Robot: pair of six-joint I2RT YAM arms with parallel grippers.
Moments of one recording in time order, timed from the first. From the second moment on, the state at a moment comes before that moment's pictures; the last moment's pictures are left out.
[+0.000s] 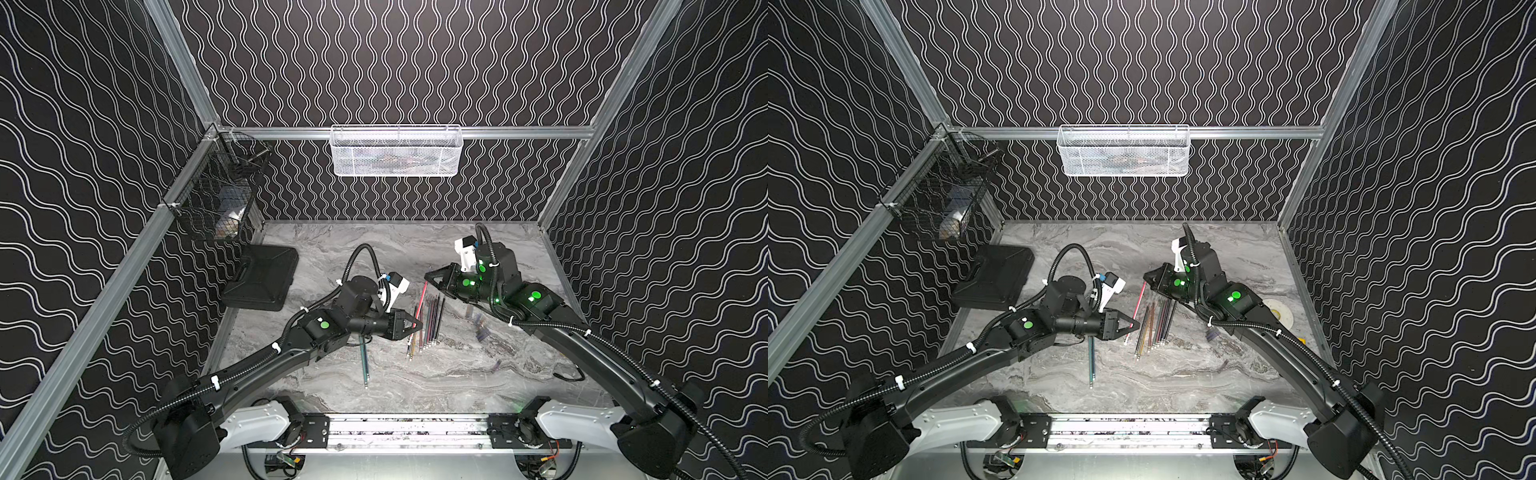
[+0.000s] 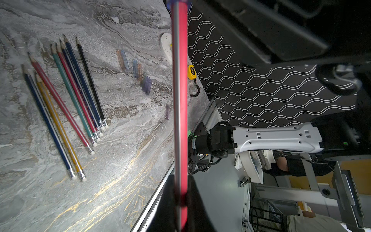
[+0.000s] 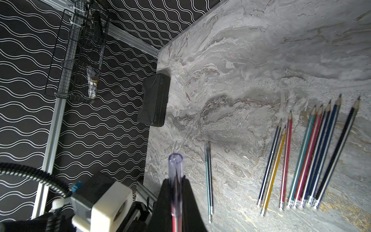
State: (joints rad) left arm -0.73 1.17 0.88 -0.22 0.54 -0.70; right arm 0.64 1.21 1.14 -0.44 -0.22 0.93
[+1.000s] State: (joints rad) left arm -0.75 0.95 0.70 -0.54 0.42 -0.63; right arm 0.61 0.79 0.82 -0.70 -0.27 0.77
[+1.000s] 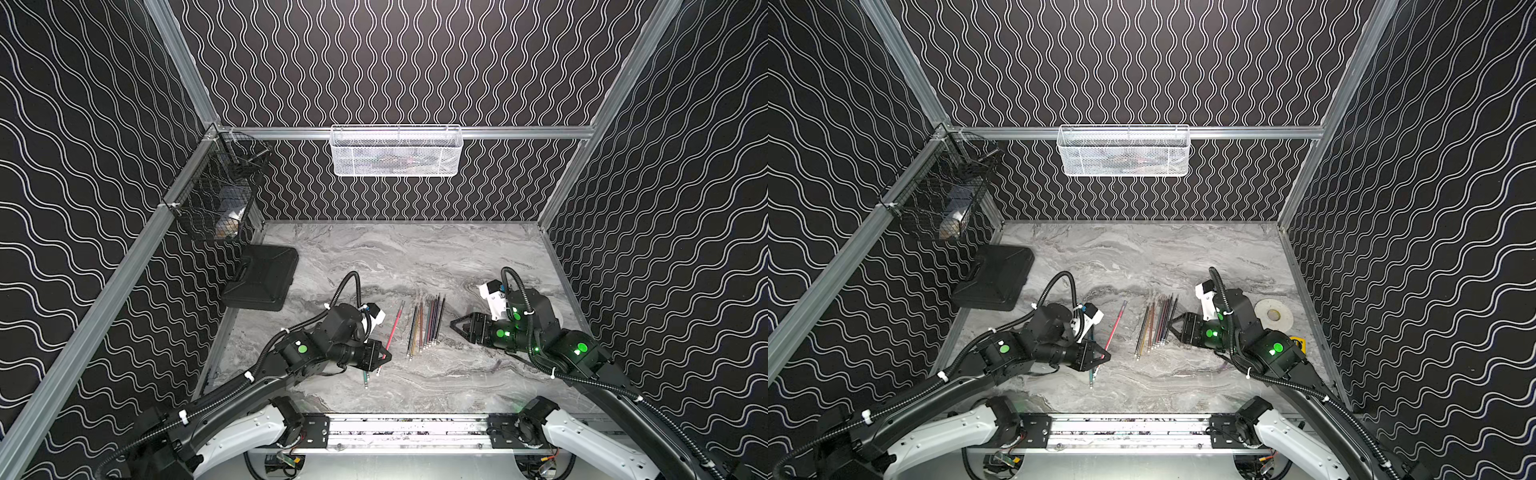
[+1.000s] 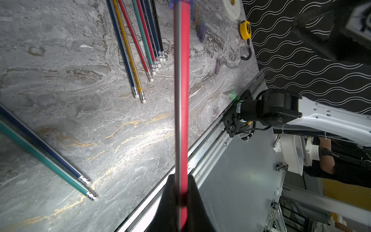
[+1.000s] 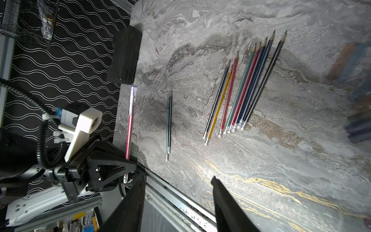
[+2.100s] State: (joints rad) left arm -0.95 1.00 0.69 -0.44 0.36 -0.63; right arm 0.61 0.95 0.69 -0.34 -0.53 0.93
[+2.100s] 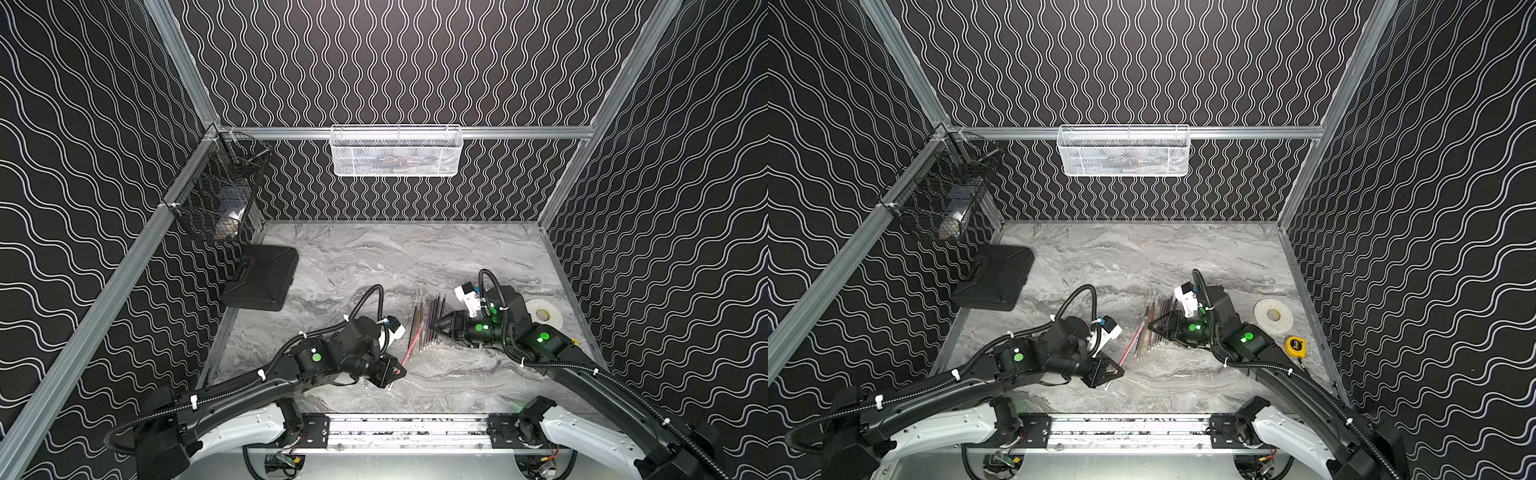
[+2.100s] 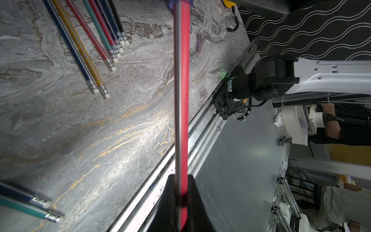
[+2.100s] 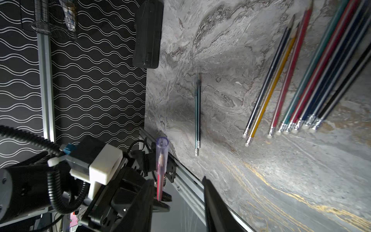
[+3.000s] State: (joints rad) left arm -1.00 1.05 0.66 -0.35 0.31 -0.64; right arm 0.61 1.02 0.68 -0.26 -0.53 1.05
